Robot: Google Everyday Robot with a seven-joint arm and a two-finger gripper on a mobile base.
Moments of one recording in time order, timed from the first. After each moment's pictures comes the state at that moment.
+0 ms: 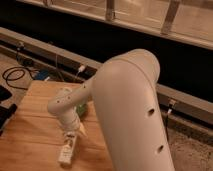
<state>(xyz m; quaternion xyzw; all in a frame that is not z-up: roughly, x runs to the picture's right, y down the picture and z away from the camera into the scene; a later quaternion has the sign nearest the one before) -0.172 0.253 0.760 -0.30 0.29 0.60 0.68</state>
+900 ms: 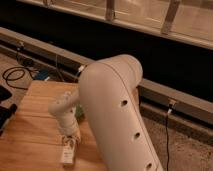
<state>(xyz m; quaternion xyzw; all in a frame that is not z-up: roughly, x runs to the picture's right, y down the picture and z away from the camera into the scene) -0.186 0.284 0.786 -0.35 0.31 0.58 0.66</state>
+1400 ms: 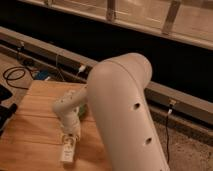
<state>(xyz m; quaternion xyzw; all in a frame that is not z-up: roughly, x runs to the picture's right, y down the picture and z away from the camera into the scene) -0.173 0.265 0.771 -0.35 0.27 0.61 0.66</state>
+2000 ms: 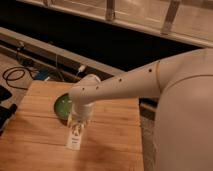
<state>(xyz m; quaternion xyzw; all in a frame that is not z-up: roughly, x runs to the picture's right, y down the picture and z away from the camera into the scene) -0.125 0.159 0.697 -0.34 0.15 0.66 0.66</state>
